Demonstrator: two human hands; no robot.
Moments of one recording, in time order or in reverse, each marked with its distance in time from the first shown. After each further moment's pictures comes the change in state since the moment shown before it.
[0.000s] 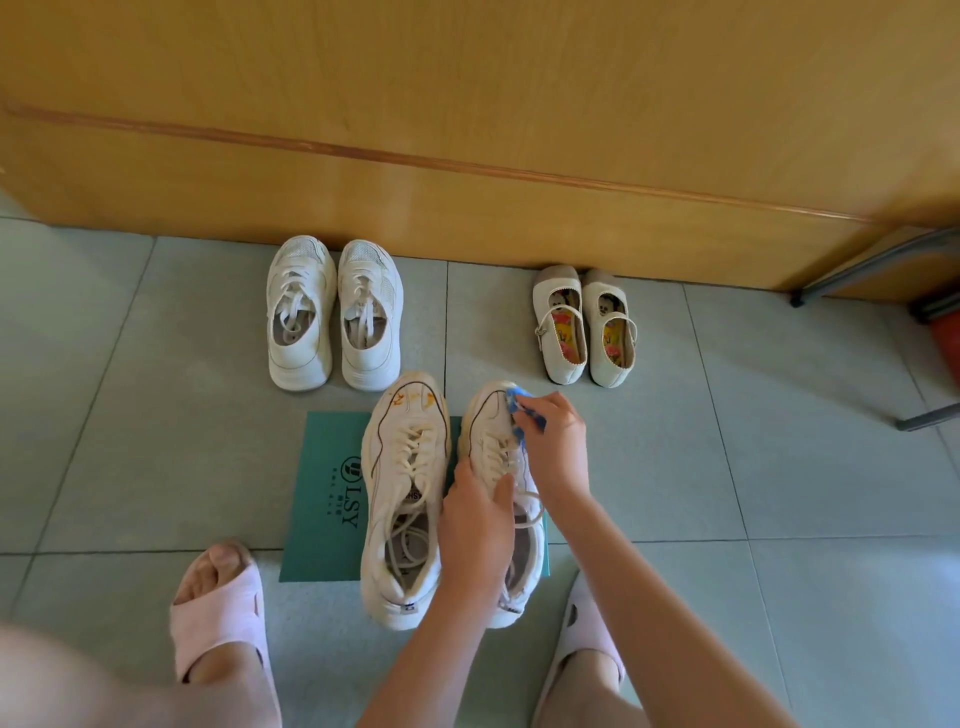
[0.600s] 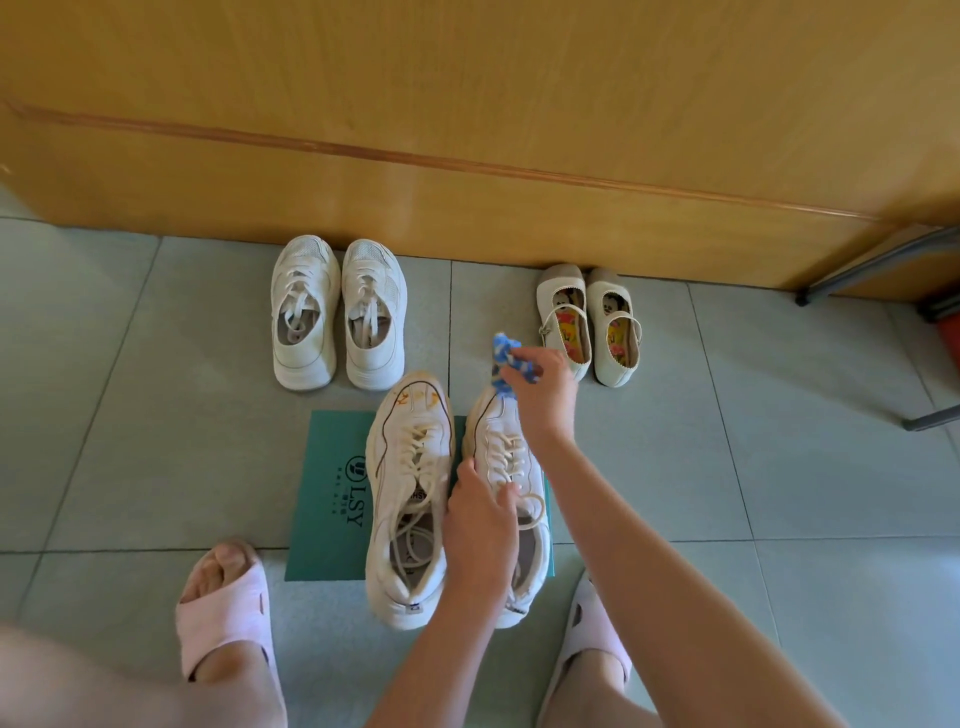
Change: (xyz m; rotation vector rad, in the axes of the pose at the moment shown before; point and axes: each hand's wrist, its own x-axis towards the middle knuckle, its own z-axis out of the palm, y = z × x) left_hand 0.000 -0.001 0.002 0.025 0.026 -0.024; right_hand 0.034 -0.036 0.006 0.190 0.031 0.090
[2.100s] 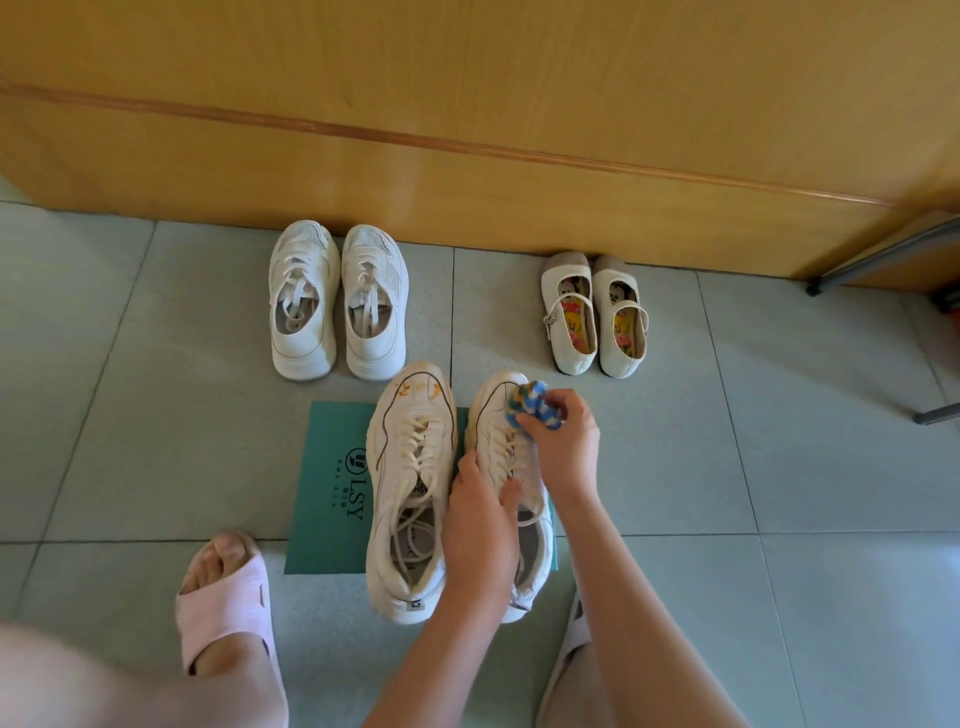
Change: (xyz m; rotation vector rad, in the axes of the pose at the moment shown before) left_hand 0.002 -0.006 0.003 0.019 0.018 0.054; right_hand -0.036 0.037 -0.013 -0.006 0.054 0.093
